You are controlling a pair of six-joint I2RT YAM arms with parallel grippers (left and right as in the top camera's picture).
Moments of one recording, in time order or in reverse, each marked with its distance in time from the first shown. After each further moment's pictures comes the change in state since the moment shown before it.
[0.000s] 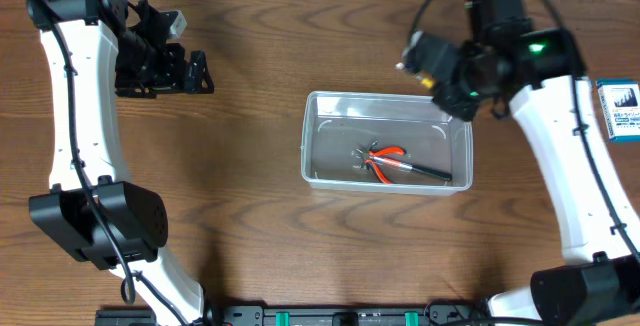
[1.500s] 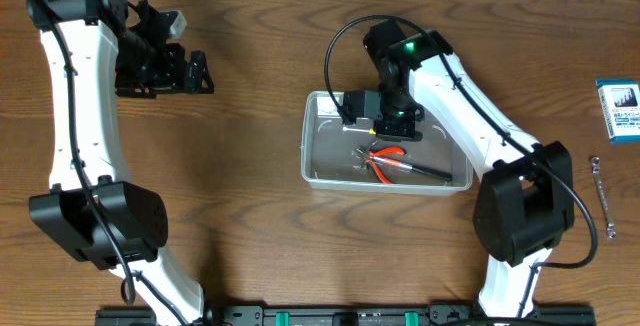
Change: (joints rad) left arm 0.000 0.000 0.000 0.000 0.000 0.000; right arm 0.206 0.362 0.000 -0.032 0.031 -0.174
